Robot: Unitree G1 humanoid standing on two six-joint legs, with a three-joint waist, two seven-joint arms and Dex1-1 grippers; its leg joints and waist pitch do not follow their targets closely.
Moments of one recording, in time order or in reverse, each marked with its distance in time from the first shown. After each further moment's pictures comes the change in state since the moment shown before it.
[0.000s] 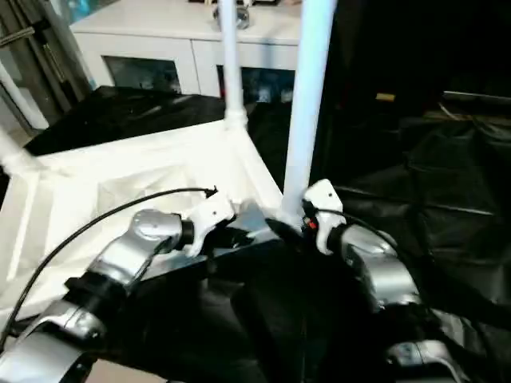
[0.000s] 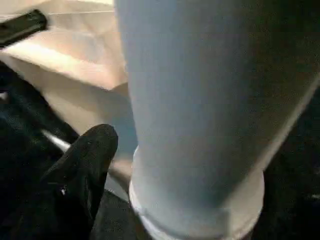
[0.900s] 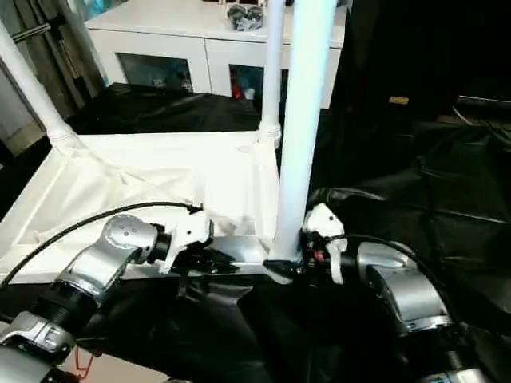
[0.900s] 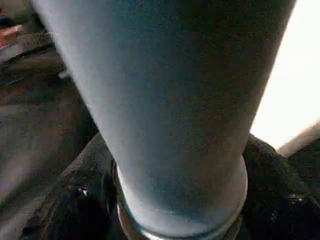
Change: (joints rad) left arm 0.052 0.082 0.010 -0.043 -0.033 -0.034 -0.114; right arm 0.092 -0.028 0.037 -0.158 0.026 0.110 0.064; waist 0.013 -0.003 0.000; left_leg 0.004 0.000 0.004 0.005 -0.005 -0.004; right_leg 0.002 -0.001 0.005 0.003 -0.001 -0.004
